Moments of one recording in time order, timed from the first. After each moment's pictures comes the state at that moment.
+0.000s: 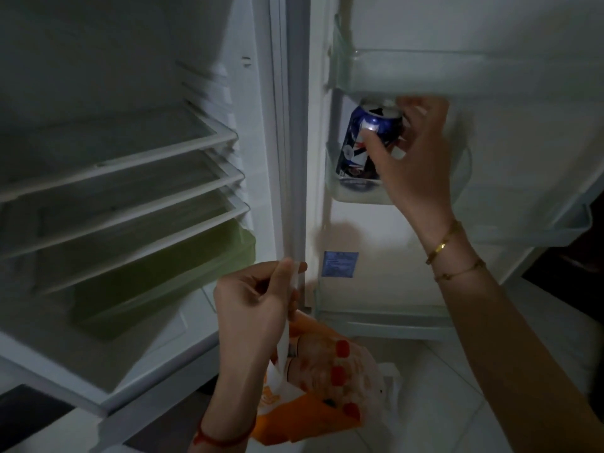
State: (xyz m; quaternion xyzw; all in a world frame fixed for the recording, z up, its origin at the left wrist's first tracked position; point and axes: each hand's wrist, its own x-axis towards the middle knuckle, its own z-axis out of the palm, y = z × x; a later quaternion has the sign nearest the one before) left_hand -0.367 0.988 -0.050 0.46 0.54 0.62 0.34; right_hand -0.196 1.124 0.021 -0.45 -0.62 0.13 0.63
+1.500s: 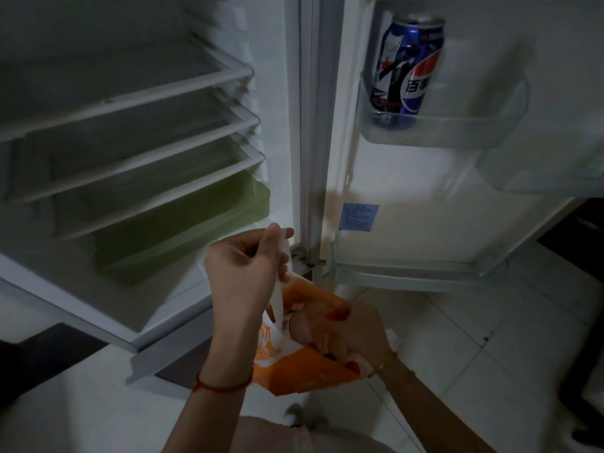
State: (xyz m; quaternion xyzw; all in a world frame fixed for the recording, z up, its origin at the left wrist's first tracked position) left_hand -0.407 0.976 -0.075 0.39 0.60 0.60 0.37; right_hand -0.240 0.999 -0.255 -0.67 -0.58 0.43 0.18
